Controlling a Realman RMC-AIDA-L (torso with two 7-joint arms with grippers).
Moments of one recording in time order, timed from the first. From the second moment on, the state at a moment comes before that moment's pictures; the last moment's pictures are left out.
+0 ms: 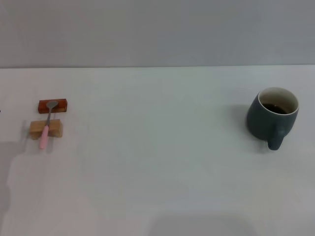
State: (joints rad) left arm -0.16 -2.07 -1.16 -0.36 2.47 1.22 -0.04; right arm 0.23 2.08 0.70 0.14 -1.59 -1.36 -0.01
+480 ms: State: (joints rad) left arm -0.16 -2.07 -1.16 -0.36 2.47 1.22 -0.04; right arm 0.33 2.07 0.65 0.04 -1.59 -1.18 -0.01
